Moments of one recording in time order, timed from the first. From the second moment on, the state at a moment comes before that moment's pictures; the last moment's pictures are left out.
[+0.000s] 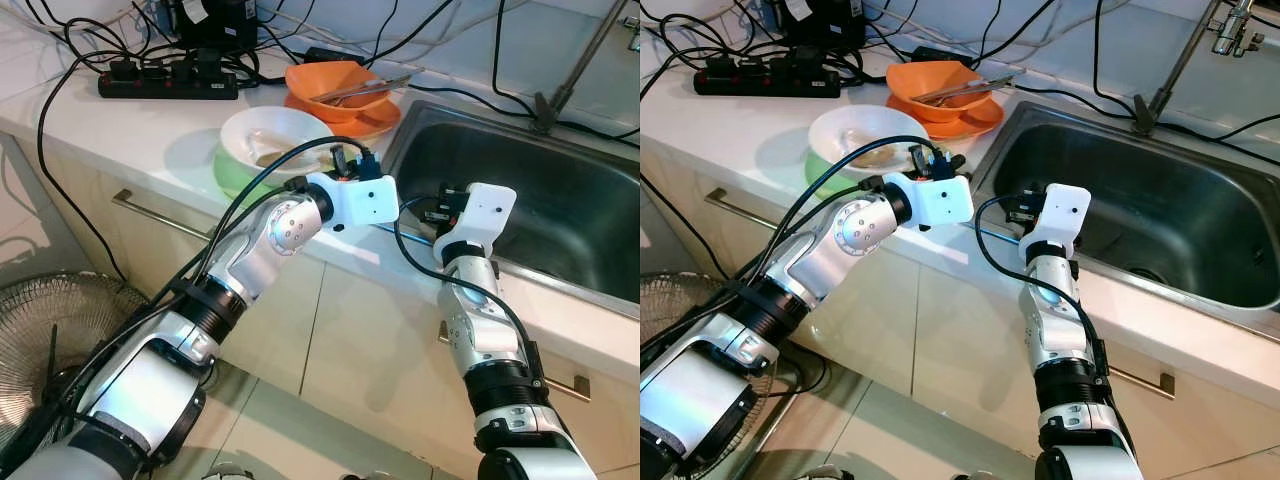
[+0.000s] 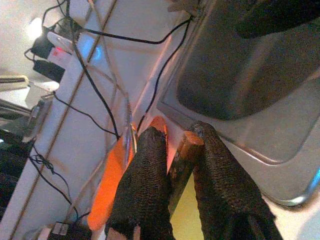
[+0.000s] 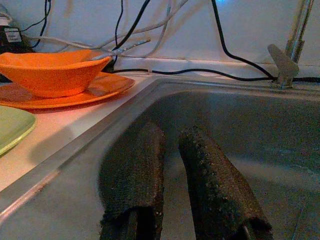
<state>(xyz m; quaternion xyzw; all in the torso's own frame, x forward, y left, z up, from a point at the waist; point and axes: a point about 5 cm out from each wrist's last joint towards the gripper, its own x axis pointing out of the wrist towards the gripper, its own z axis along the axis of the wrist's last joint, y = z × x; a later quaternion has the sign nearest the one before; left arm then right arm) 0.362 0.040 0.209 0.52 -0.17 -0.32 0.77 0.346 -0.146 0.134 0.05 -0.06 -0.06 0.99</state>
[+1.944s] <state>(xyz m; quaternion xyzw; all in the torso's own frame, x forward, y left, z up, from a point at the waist) 0.314 0.028 0.334 0.05 -0.37 -0.34 0.86 0.335 -0.123 0.172 0.08 -0.17 0.06 0.98</state>
